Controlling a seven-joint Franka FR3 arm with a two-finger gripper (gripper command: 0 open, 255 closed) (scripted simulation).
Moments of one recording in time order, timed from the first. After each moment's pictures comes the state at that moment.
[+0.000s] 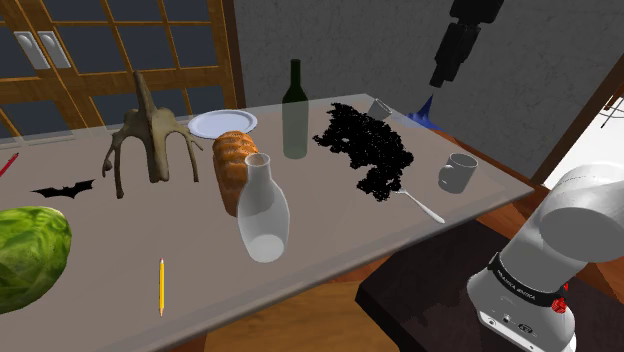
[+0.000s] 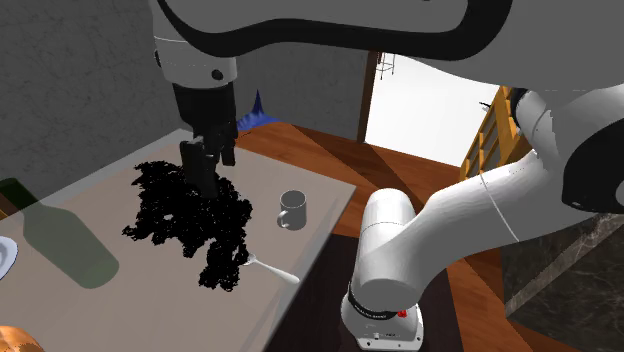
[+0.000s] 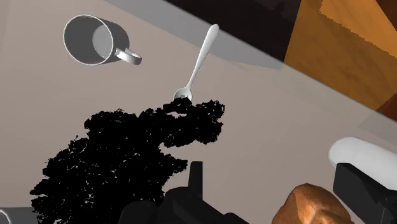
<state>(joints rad) -0.01 -0.80 0.05 -2.28 0.12 1.53 -0.15</state>
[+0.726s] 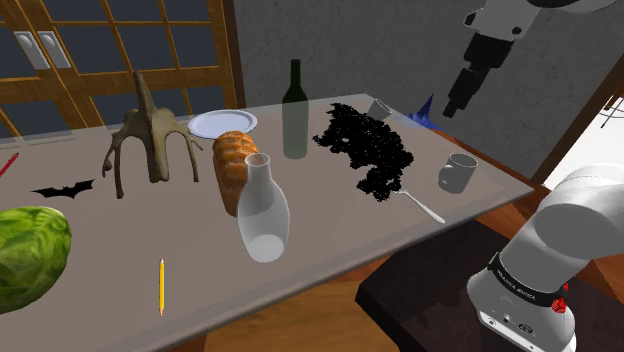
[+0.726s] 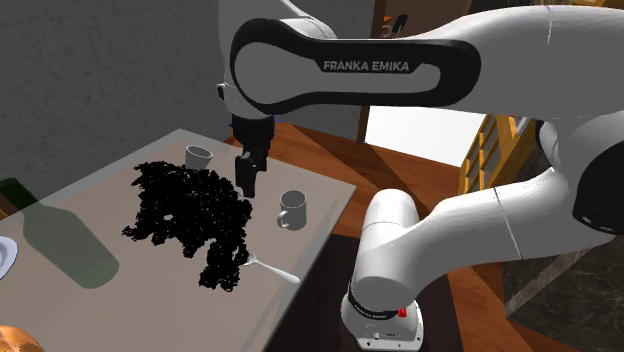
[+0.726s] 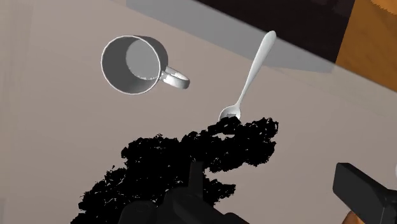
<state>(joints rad) -0.10 -0.92 -0.09 -2.55 0.01 1.71 -0.27</state>
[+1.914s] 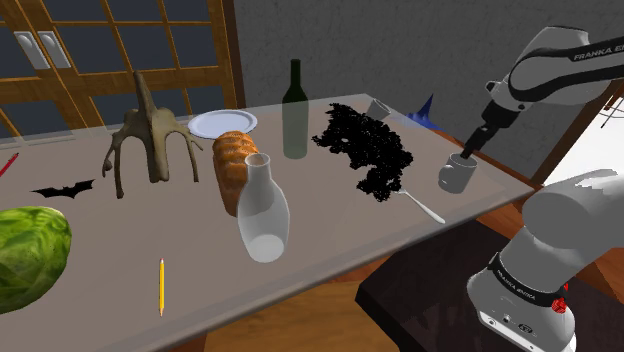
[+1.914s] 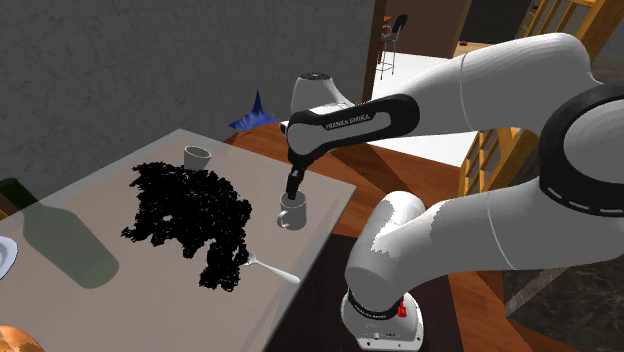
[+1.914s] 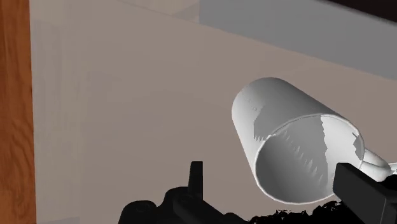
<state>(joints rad) -0.33 -0.81 -0.47 -2.86 -0.26 2.21 -0.53</state>
